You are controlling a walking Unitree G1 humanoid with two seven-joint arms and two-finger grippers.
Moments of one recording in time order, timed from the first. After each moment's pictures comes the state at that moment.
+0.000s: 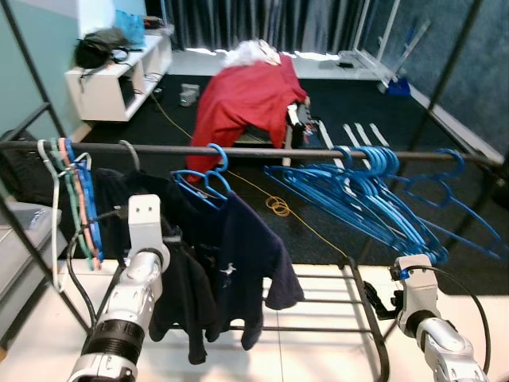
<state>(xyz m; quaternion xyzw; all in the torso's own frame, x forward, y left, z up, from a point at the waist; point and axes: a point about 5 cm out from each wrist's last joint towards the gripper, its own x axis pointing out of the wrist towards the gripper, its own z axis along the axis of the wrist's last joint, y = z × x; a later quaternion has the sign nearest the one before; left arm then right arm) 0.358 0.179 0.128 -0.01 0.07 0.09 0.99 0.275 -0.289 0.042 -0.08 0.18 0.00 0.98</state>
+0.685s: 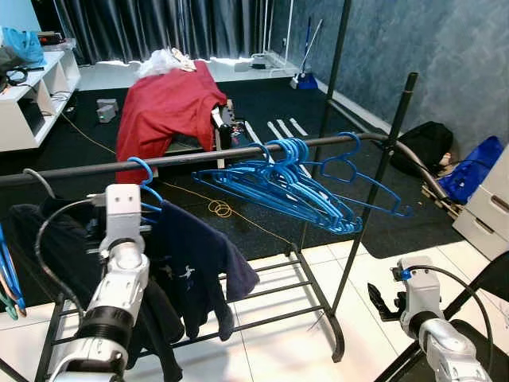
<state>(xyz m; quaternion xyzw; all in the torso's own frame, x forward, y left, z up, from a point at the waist) 0.344 0.232 0.130 0.10 0.05 0.32 0.94 0.280 -0.293 0.047 -0.09 0.18 -0.01 0.98</state>
